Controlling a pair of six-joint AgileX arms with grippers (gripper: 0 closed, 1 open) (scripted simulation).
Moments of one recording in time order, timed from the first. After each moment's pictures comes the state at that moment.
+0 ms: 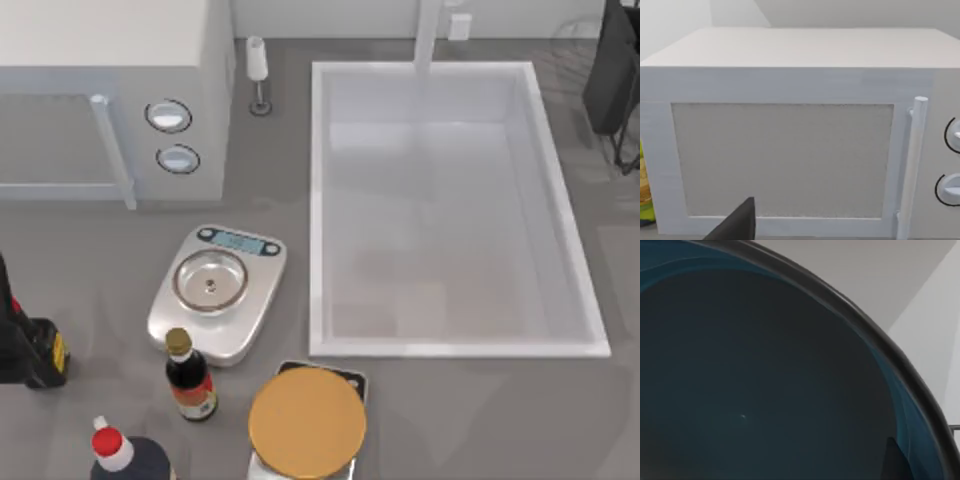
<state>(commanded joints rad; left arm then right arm) 0.00 0.00 0.00 0.00 0.00 0.00 -0.31 1.80 0.98 0.82 -0.28 0.02</state>
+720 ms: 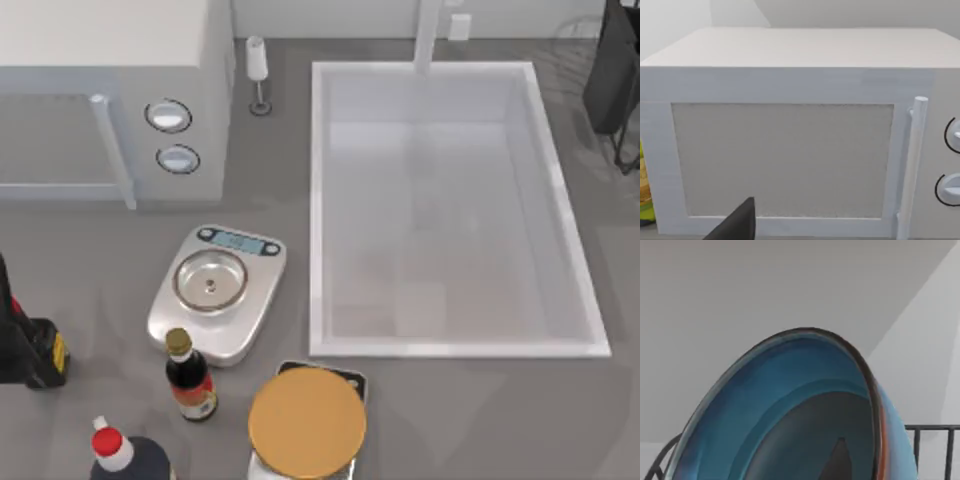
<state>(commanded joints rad) 0.00 0.00 0.00 0.00 0.00 0.00 -0.31 1.80 0.98 0.82 -0.28 0.02</state>
